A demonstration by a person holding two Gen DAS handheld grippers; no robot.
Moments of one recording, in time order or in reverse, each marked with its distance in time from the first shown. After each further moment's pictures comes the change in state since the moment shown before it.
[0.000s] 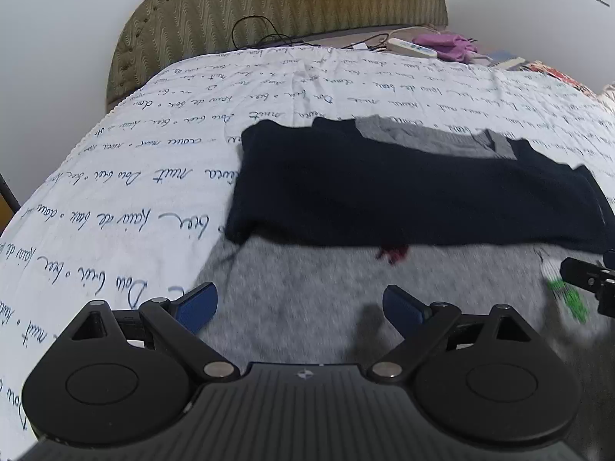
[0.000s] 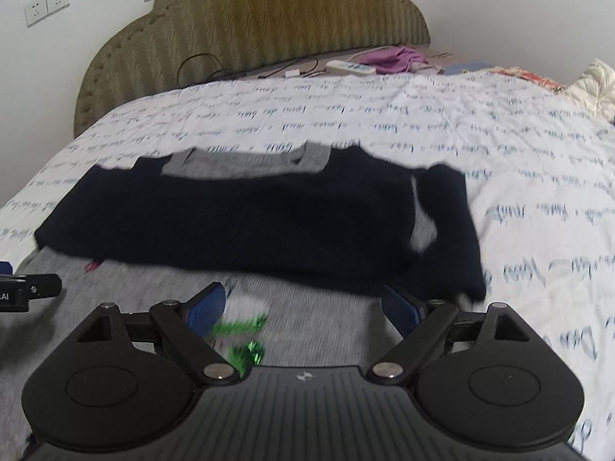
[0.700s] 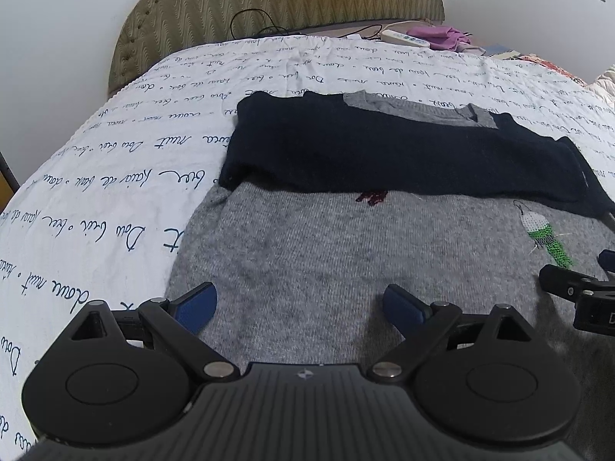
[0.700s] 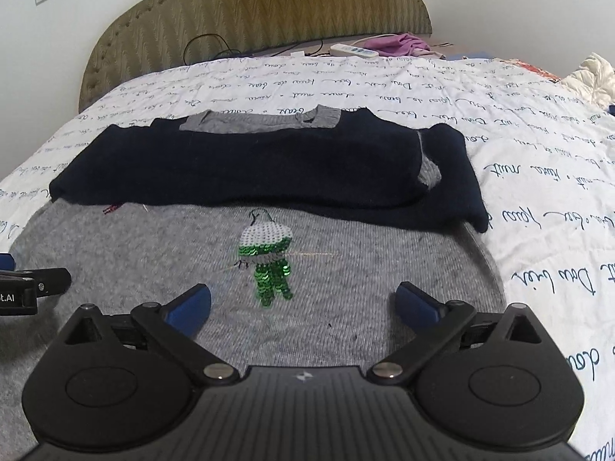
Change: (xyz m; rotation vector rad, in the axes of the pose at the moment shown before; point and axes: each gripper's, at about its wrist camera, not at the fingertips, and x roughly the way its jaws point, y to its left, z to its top) left arm -0.016 -0.009 -0.035 -0.005 0.008 -0.002; right arm -0.016 0.018 -0.036 -0.022 0.036 -0.021
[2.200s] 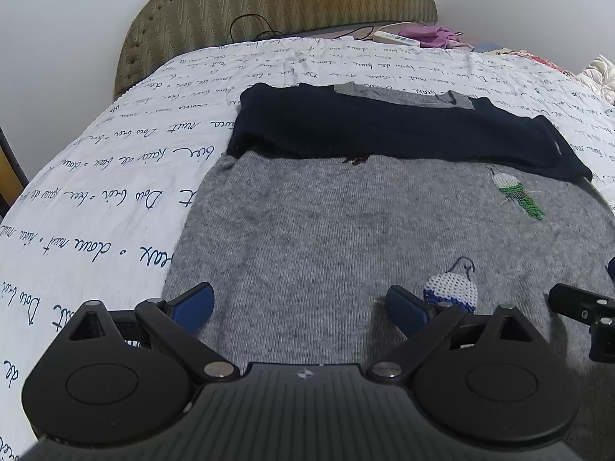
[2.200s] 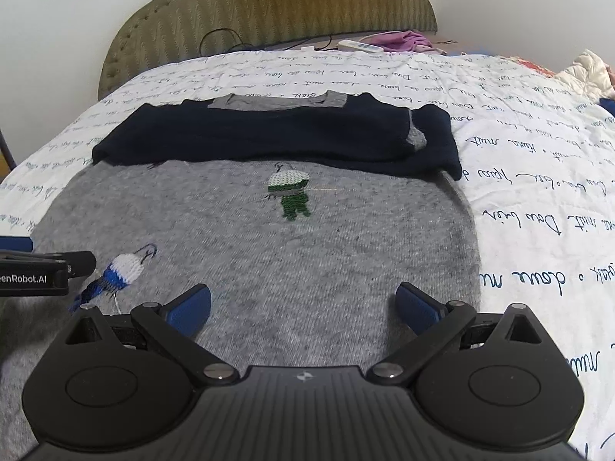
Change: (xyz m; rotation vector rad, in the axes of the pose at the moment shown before) left arm -0.033 -0.005 -0.035 0.017 -0.016 0.002; right arm -0.057 0.005 -0.041 -0.026 0.015 0.019
